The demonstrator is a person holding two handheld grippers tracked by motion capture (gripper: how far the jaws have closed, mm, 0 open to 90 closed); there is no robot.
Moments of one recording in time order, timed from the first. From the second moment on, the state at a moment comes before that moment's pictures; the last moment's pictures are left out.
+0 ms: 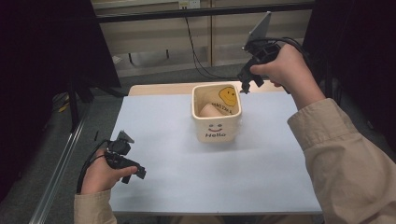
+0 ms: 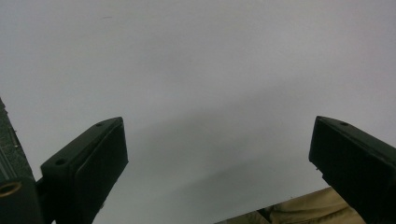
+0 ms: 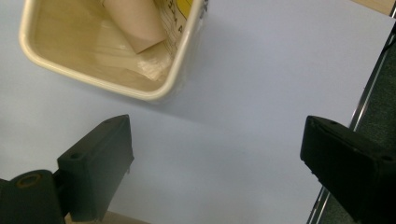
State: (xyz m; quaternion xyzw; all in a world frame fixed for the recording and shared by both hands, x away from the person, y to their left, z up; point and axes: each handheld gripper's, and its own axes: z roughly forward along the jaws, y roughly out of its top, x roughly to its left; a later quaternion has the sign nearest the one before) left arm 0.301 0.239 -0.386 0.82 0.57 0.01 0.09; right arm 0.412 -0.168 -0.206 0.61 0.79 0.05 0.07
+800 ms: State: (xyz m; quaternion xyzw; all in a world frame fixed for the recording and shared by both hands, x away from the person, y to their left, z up) left arm 0.300 0.237 -0.386 0.82 0.57 0.01 0.09; right arm 0.363 -0.203 -0.272 0.57 0.82 0.05 0.07
